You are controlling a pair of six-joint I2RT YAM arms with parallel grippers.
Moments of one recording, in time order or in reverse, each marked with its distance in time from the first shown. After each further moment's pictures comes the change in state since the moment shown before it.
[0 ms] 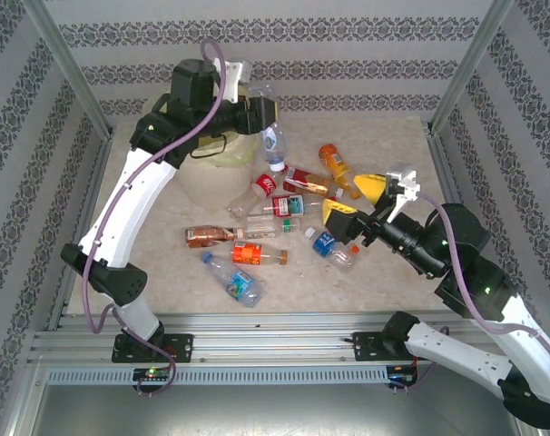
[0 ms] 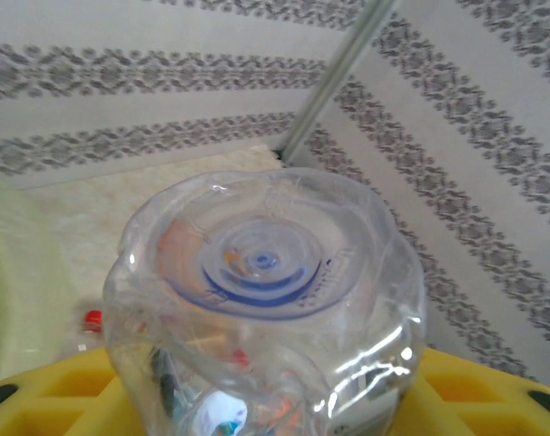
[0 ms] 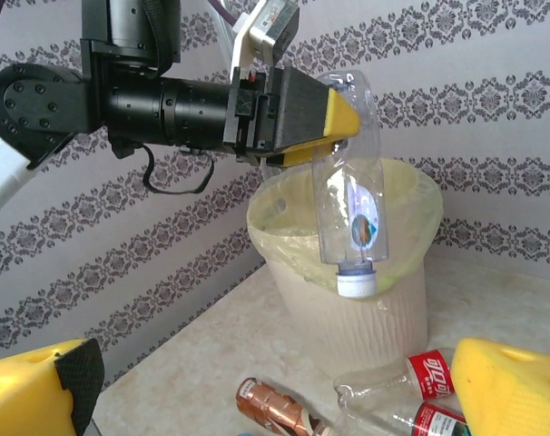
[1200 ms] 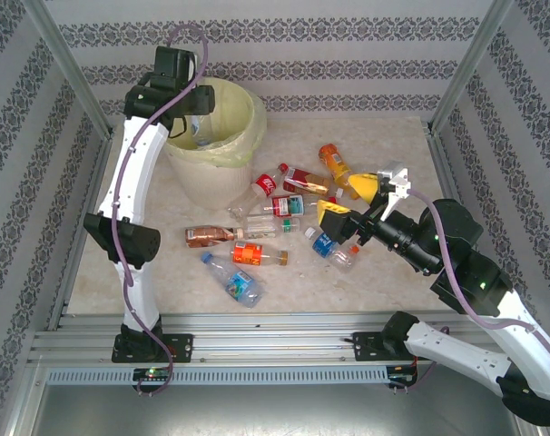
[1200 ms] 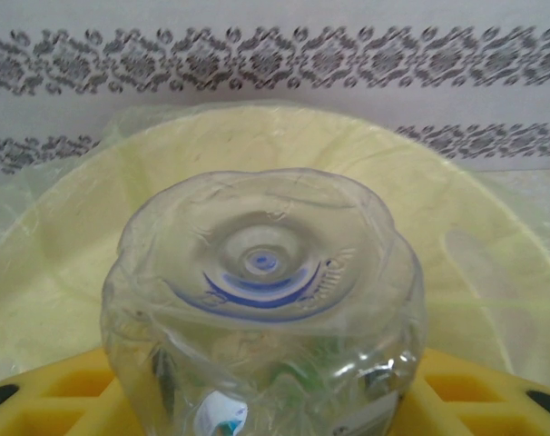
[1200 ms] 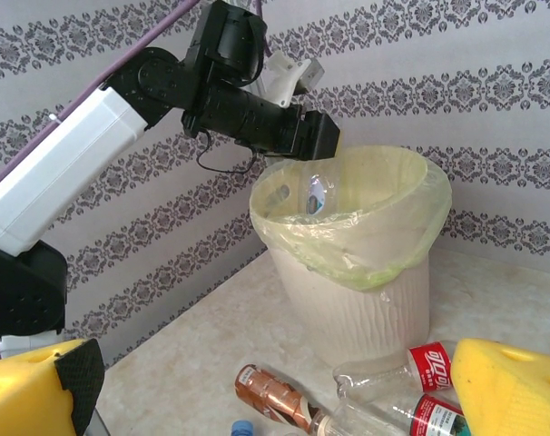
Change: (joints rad) left arm 0.256 0.293 0.269 -0.254 -0.418 0.177; right arm 0.000 0.027 0.012 -0.025 -0.022 -0.012
